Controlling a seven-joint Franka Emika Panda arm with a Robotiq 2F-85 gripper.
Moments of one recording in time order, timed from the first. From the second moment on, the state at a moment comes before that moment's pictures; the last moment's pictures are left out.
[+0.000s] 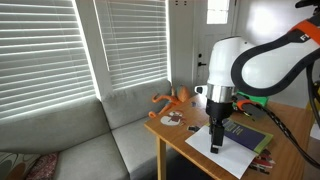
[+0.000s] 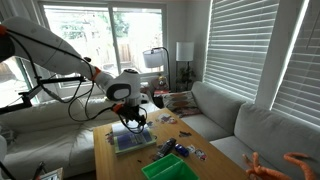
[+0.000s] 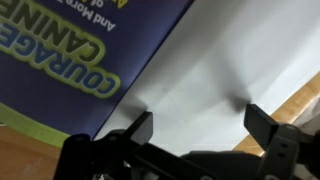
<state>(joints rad) 0.14 0.06 0.14 -2.26 0.17 2.35 -0.36</state>
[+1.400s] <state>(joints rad) 0.15 0.05 0.17 -2.30 -0.05 2.43 -0.12</state>
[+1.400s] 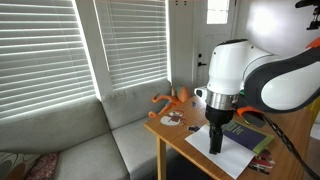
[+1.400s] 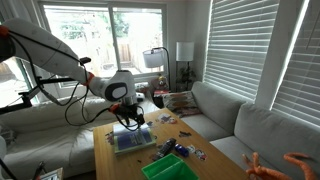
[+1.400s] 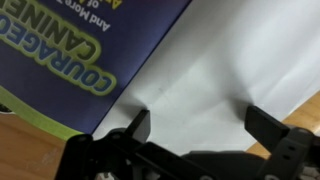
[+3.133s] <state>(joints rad) 0.16 -0.05 0.18 -2.30 0.02 2.55 -0.11</state>
